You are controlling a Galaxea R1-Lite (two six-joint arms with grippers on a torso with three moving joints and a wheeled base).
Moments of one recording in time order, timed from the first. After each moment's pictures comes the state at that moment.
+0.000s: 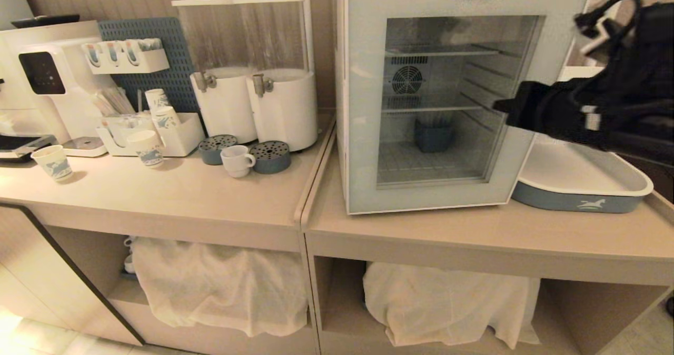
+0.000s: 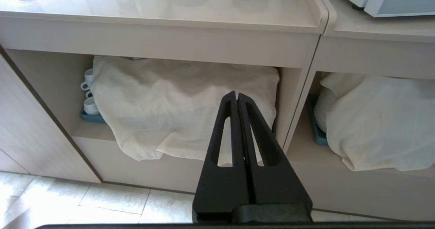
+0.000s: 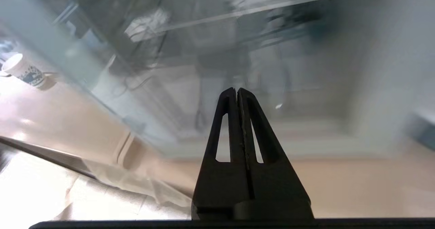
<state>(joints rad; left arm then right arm) 0.00 0.00 -0.01 0.02 0.00 -0.01 0.35 1.53 -1.15 -0.18 -0.15 0.28</state>
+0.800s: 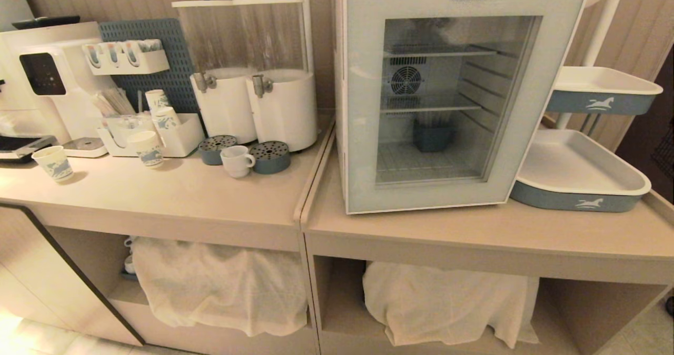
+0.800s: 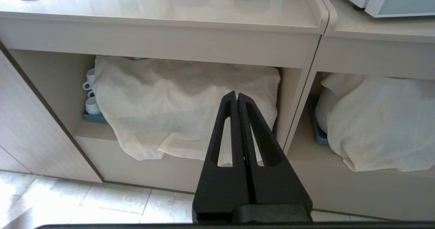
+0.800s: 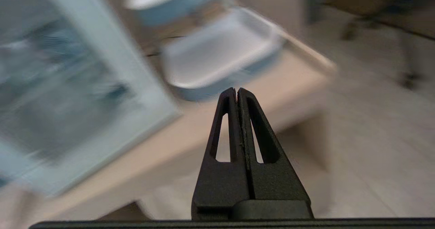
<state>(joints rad) 0.00 0.00 -0.01 0.02 0.00 -0.01 0.04 0.44 -0.71 0.32 -0.51 0.33</state>
